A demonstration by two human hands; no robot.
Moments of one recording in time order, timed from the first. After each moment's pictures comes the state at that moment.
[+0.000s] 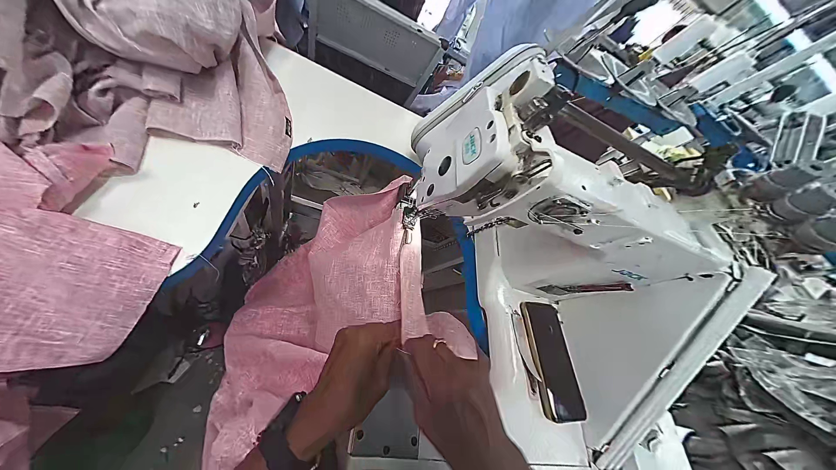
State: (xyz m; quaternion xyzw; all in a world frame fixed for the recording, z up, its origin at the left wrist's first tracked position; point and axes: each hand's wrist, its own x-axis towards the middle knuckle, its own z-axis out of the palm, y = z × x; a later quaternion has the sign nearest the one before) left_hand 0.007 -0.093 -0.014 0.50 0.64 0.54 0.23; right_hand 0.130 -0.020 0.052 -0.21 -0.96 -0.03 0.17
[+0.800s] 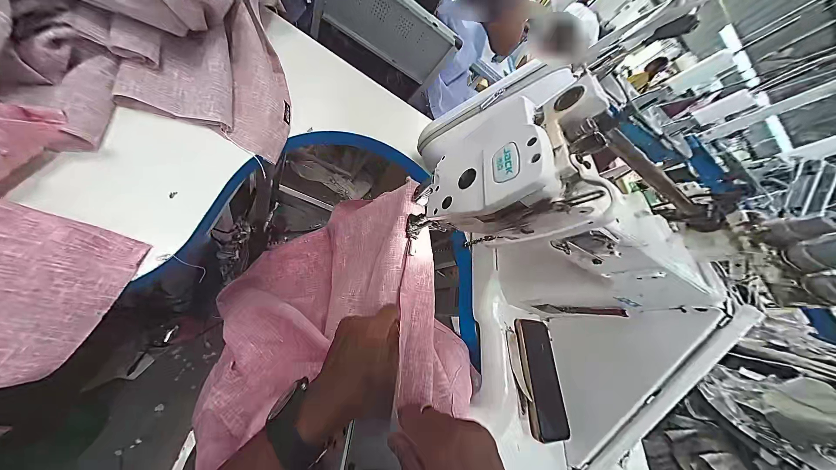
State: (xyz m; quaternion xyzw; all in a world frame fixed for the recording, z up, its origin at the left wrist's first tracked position) left_hand -0.002 -0.061 -0.016 0.48 0.69 0.52 0.16; right_hand 0.131 -0.045 0.094 -0.29 -0.95 0.11 -0.09
